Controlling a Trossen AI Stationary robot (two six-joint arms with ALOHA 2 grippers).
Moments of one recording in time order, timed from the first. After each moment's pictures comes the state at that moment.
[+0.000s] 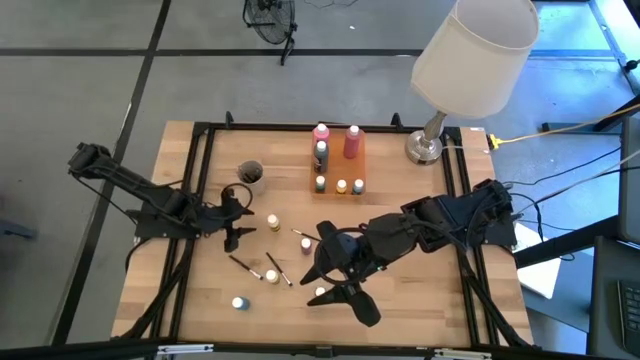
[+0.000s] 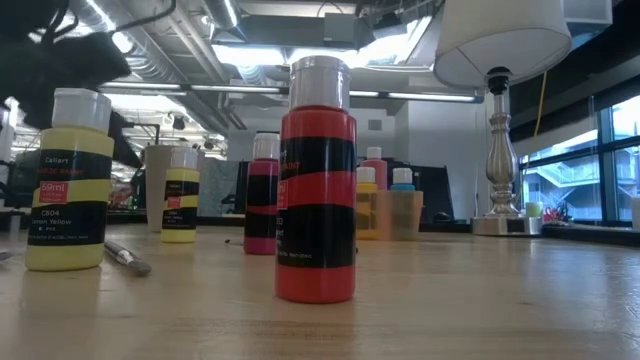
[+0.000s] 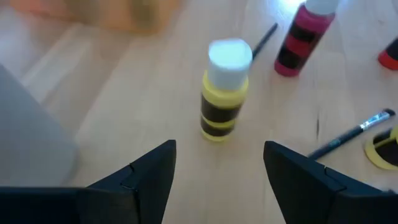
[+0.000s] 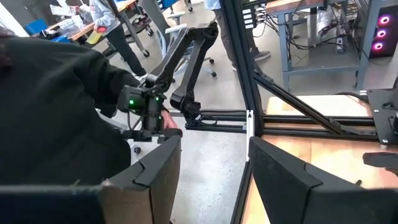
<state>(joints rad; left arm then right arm) -0.38 0.66 0.26 -0.33 -0.45 -0.46 0.48 1.93 2.32 -0.68 -0.05 0.36</state>
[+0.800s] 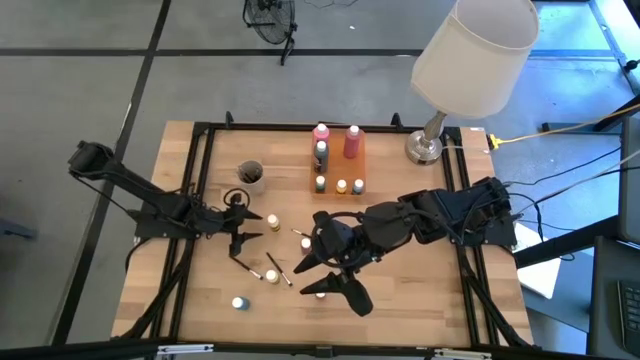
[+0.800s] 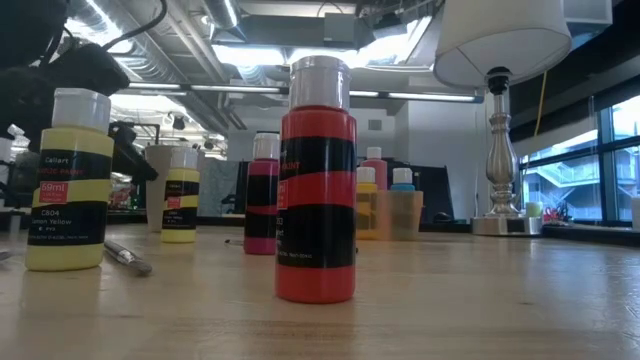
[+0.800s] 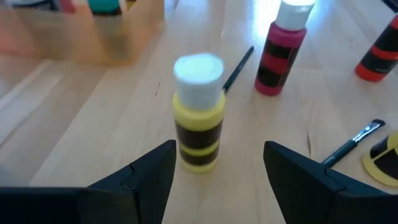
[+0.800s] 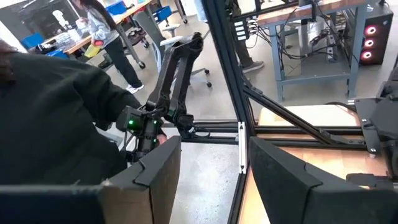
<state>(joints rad) -0.38 0.77 0.09 0.14 -0.44 -0.31 0.44 1.93 2.32 -0.64 -0.05 0.37</state>
